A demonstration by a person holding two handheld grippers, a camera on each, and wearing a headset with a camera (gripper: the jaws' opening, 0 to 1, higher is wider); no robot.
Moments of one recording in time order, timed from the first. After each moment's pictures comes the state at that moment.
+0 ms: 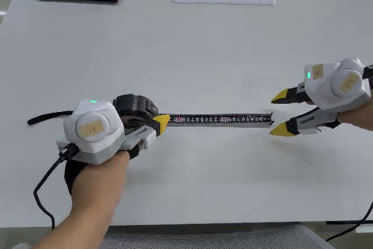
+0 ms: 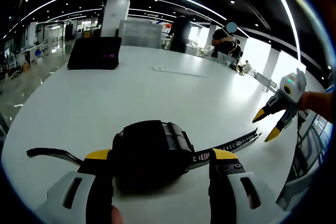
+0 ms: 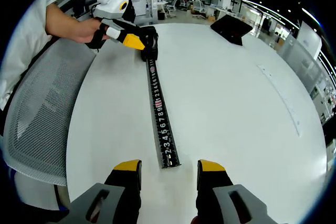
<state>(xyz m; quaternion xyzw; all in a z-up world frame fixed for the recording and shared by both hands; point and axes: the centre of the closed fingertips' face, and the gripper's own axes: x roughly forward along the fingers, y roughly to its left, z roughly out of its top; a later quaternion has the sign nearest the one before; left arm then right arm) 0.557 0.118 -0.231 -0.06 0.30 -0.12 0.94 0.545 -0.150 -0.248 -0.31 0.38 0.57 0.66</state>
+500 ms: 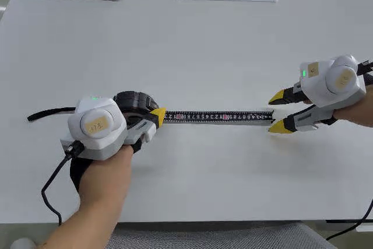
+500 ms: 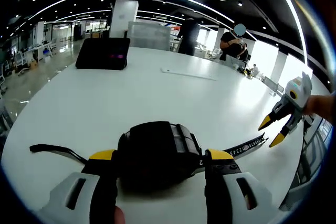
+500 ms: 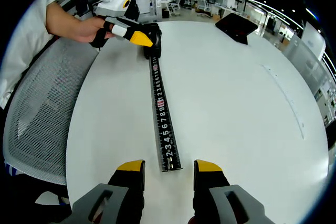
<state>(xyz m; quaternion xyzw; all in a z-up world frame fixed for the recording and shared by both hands) 0.562 0.125 -0.234 -0.07 0.29 -0.09 0.95 0.544 -0.146 -0.253 -0.32 0.38 0.58 0.64</state>
